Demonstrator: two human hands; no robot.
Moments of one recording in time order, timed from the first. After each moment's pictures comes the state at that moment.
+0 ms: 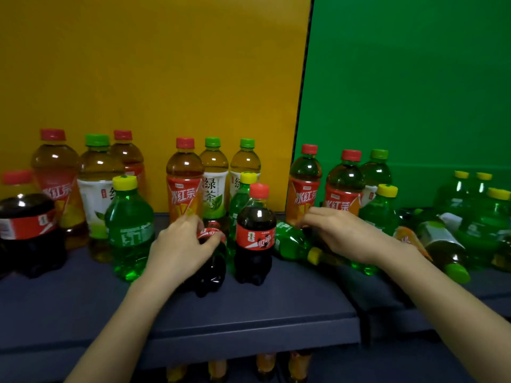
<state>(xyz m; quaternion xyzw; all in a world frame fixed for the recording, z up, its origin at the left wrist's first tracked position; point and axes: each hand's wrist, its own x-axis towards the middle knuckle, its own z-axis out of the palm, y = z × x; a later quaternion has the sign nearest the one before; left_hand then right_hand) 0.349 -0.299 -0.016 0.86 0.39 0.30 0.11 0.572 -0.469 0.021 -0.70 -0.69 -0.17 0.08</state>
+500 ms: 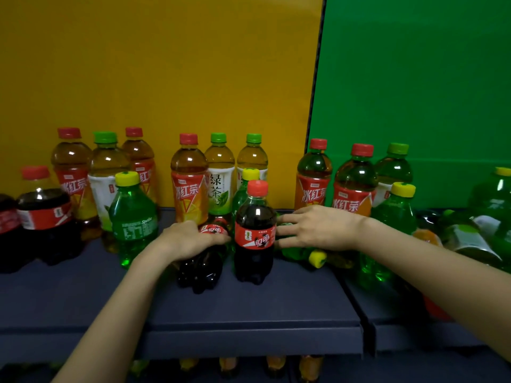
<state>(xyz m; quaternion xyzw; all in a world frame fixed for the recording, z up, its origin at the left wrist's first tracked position) 0.361 -0.286 -0.001 0.82 0.49 0.10 0.27 0.596 -0.415 0.020 -0.43 -0.82 -0.31 -0.21</state>
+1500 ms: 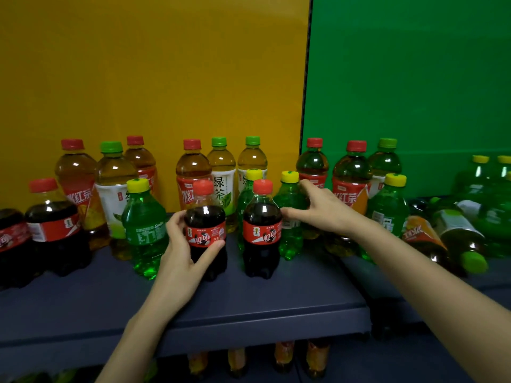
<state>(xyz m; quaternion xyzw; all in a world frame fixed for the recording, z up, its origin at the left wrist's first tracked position) 0.321 -0.320 -0.041 0.79 0.24 0.45 0.34 0.551 -0.429 0.033 -0.75 -0.58 0.01 0.31</state>
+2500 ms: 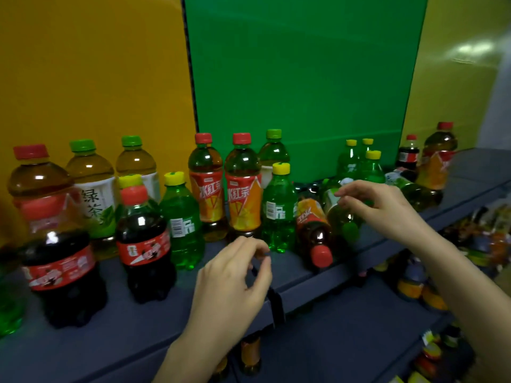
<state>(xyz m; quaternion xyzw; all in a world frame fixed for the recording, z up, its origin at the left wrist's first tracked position) 0.446 -0.449 -0.044 0.89 0.00 0.43 0.17 0.629 -0.631 0.019 -0.83 -0.38 -0.17 0.36</state>
